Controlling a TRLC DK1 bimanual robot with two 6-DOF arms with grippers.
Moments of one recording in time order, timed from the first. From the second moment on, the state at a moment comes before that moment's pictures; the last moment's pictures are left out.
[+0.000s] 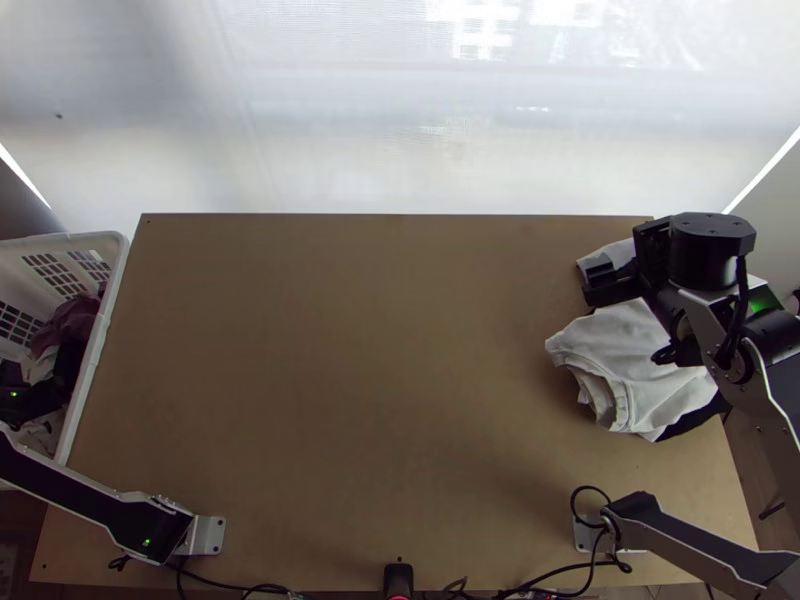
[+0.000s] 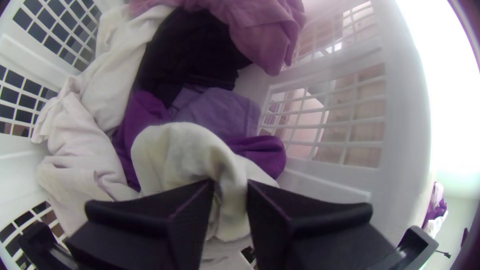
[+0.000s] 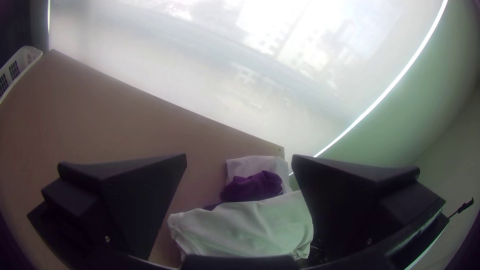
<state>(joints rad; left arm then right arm) 1.14 2.29 1.62 -0.83 0.32 0.64 0.37 1.16 1.49 -0.88 0.43 -0.21</state>
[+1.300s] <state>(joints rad) 0.51 1.41 1.50 -1.22 0.48 0.42 0.36 1.06 1.31 -0.87 0.28 -0.16</state>
